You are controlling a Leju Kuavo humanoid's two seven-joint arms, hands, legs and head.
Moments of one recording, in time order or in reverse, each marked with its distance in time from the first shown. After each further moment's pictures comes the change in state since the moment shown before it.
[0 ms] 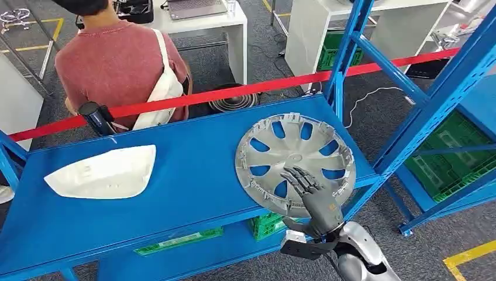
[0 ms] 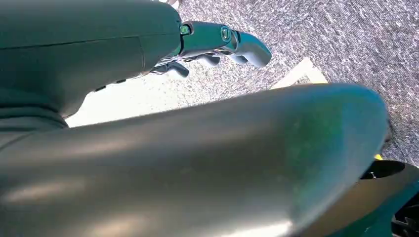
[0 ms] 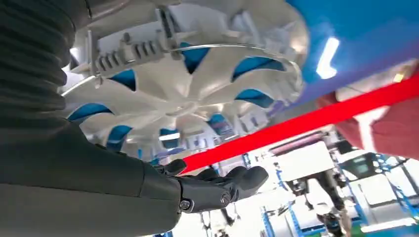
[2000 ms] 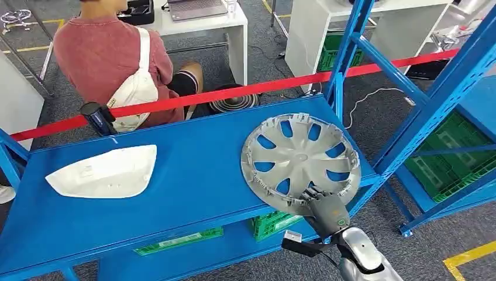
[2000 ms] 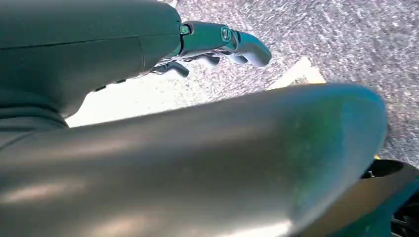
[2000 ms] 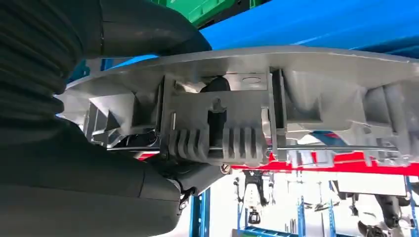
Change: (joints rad) left arm 0.003 0.000 0.023 0.000 -0.016 -0.005 -0.024; right arm -0.041 0.024 -0.040 0.300 0.296 -0.172 0.105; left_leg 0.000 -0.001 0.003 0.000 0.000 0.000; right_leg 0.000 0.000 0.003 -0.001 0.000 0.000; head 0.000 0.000
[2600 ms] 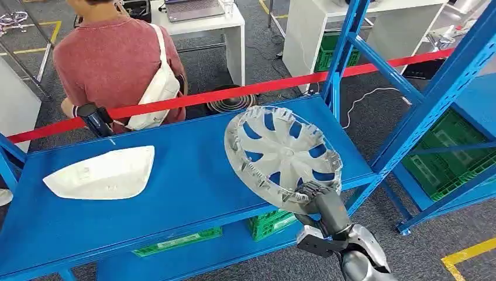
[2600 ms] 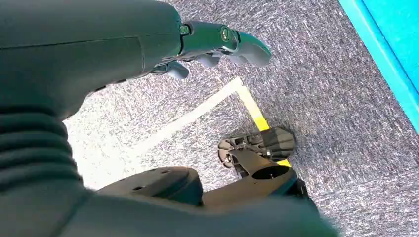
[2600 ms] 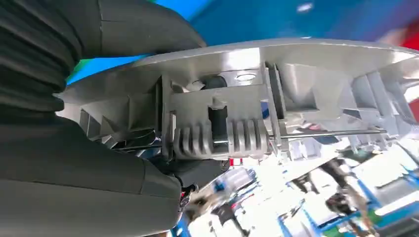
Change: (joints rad) left arm -0.025 0.000 0.043 -0.001 0.058 0.038 -0.234; right arm 0.040 0.009 -0.026 -0.198 -0.570 0.215 -0.288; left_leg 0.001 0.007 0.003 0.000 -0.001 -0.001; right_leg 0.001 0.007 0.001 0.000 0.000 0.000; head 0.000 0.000
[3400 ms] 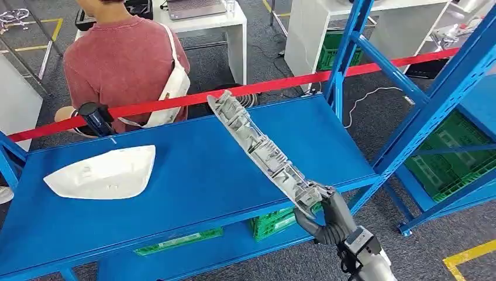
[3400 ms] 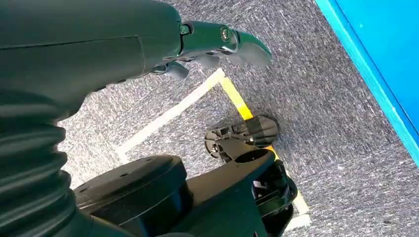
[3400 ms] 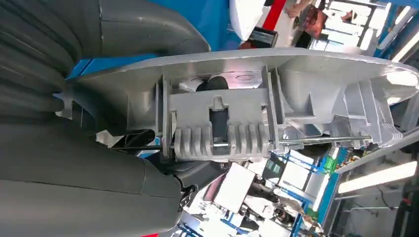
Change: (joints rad) left arm -0.019 0.002 0.000 0.000 -0.002 -0.074 -0.050; right arm 0.091 0.004 -0.048 -0.257 -0.483 0.296 -0.131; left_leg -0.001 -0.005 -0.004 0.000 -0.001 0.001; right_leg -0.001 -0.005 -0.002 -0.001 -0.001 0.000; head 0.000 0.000
